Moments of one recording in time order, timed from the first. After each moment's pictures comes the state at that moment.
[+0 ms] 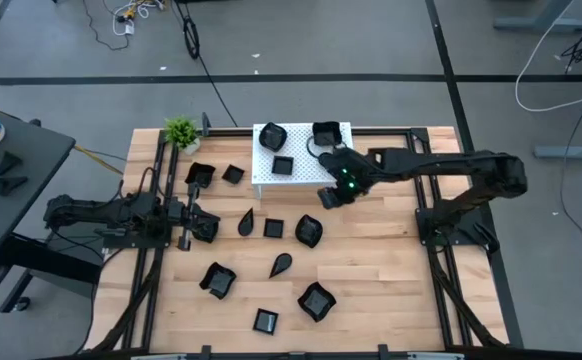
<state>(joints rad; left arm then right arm) -0.09 0.01 0.01 0.05 -0.04 0.08 -0.16 1.42 1.12 -0.67 -0.27 0.97</state>
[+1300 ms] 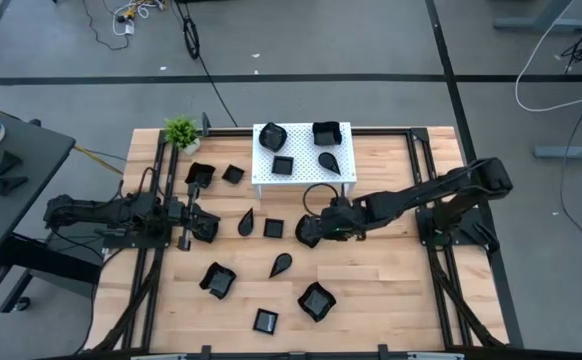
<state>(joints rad) -0.09 0.01 0.01 0.05 -0.04 0.08 0.15 1.59 0.99 -0.46 0.06 1.68</state>
